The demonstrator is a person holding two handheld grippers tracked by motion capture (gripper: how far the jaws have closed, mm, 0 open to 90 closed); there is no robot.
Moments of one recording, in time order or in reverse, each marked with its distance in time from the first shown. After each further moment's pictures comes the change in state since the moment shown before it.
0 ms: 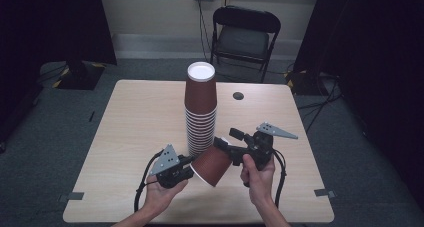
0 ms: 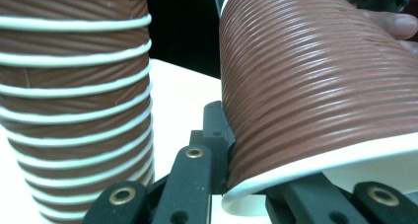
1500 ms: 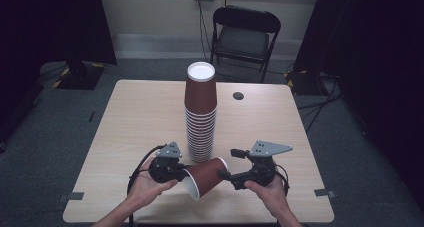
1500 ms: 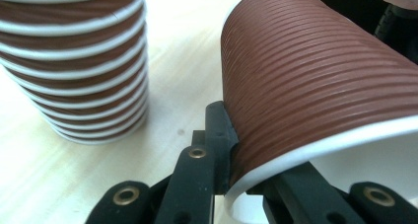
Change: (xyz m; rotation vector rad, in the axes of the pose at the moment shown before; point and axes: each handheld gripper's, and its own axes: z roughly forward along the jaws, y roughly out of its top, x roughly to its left) left arm 0.023 0.007 -0.005 0.480 -0.107 -0.071; right arm -0.001 -0.033 -0.021 0.281 0.074 -0.320
